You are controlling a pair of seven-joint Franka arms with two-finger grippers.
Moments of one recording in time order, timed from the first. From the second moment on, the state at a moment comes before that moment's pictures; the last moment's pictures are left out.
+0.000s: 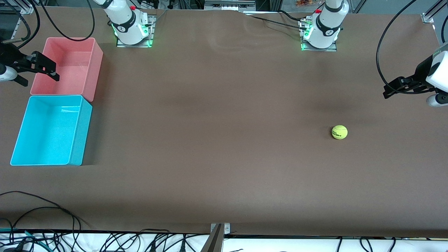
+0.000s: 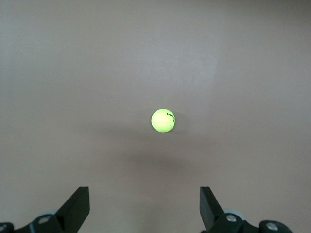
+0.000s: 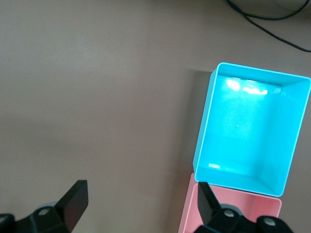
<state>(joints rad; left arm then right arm) -0.01 0.01 0.03 -1.65 0.05 1.61 -0.15 0.05 -0.07 -0.07 -1.68 0.03 1.65 -0.22</state>
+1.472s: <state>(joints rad) 0.04 0.03 0.04 -2.08 0.09 2.18 -0.06 0.05 -0.07 -0.07 -1.68 0.03 1.65 -0.22</state>
